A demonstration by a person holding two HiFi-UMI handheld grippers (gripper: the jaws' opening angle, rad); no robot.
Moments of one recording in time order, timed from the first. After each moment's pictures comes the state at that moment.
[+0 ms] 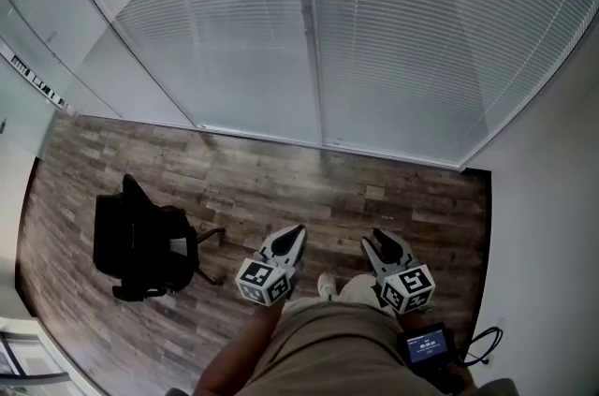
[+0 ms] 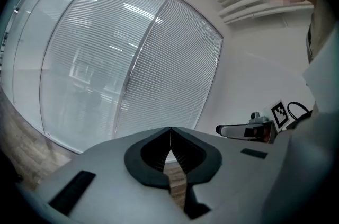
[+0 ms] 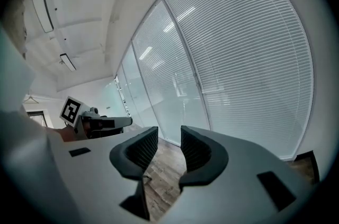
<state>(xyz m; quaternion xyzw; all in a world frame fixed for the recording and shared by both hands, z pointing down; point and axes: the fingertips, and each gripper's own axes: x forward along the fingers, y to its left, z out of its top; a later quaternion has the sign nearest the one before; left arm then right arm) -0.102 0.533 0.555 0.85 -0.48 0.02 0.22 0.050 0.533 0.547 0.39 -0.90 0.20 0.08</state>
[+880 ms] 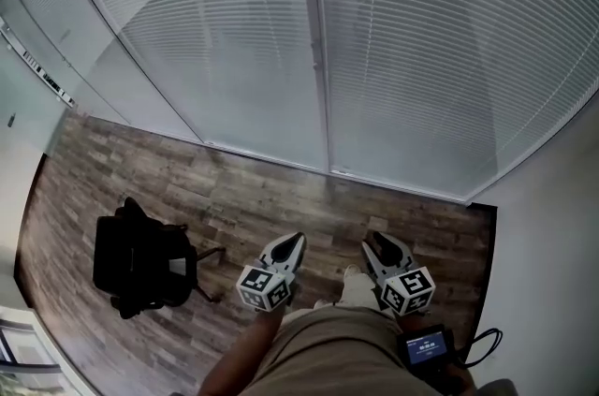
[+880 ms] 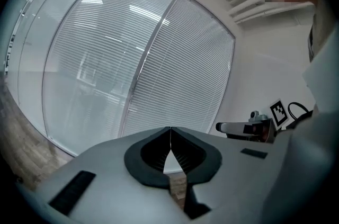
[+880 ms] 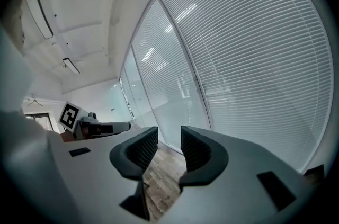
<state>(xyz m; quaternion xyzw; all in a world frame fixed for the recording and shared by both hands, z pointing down) -0.110 0.407 0.540 0.83 -0.52 0.01 0.22 0.044 0.388 0.525 0.36 -0.91 0.20 0.07</state>
